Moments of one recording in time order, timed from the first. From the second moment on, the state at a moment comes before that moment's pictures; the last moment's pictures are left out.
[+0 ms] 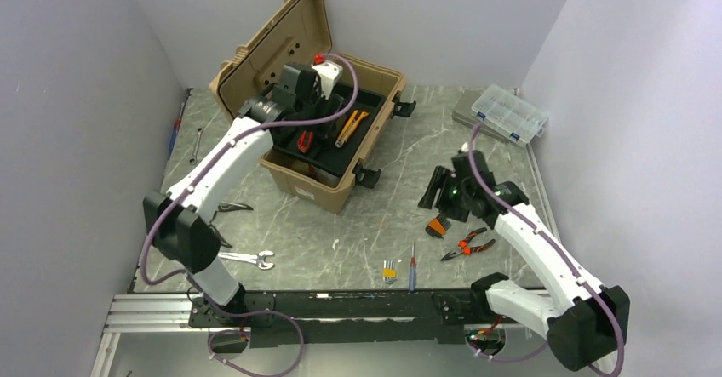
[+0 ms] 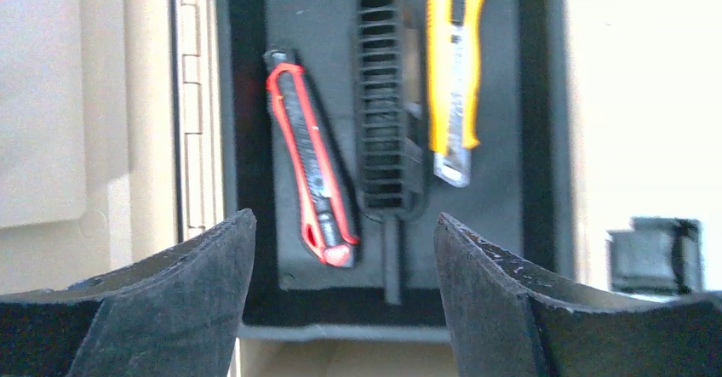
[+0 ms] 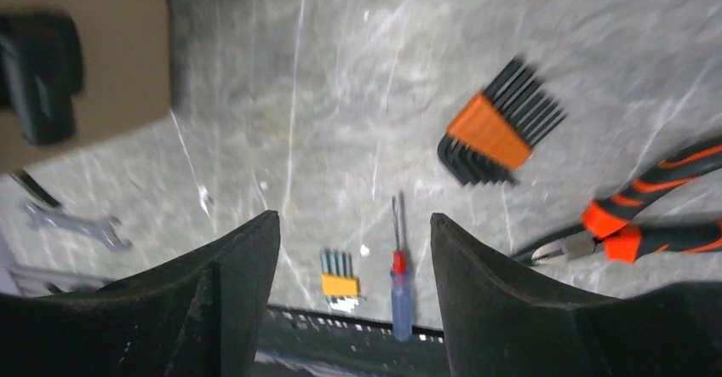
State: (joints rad) left arm -0.49 1.69 1.70 -0.69 -0.14 0.09; right arm 0.31 1.02 0.85 -0.74 -0.06 0.69
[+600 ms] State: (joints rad) left arm -0.71 1.20 1.26 -0.65 -0.06 -0.05; right arm 0.86 0.93 0.52 -0.76 0.10 0.96
